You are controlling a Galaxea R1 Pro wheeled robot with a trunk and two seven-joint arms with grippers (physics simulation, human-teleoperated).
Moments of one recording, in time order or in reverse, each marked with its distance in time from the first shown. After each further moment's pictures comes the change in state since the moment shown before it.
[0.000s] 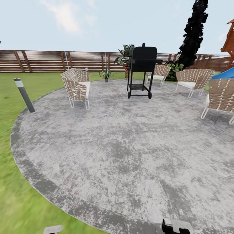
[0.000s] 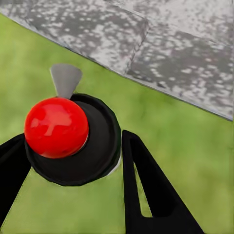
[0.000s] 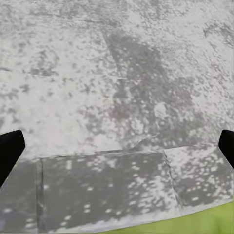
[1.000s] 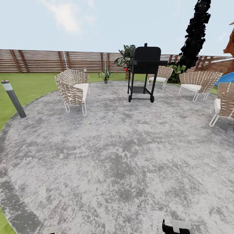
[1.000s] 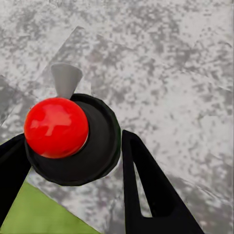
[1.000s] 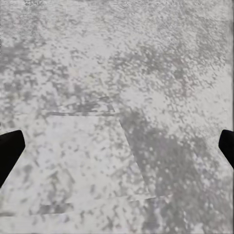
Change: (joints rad) left arm 0.000 0.000 0.000 0.001 0.000 0.000 0.000; right arm 0.000 -0.001 0.000 0.000 0.000 0.000 0.000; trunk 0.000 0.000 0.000
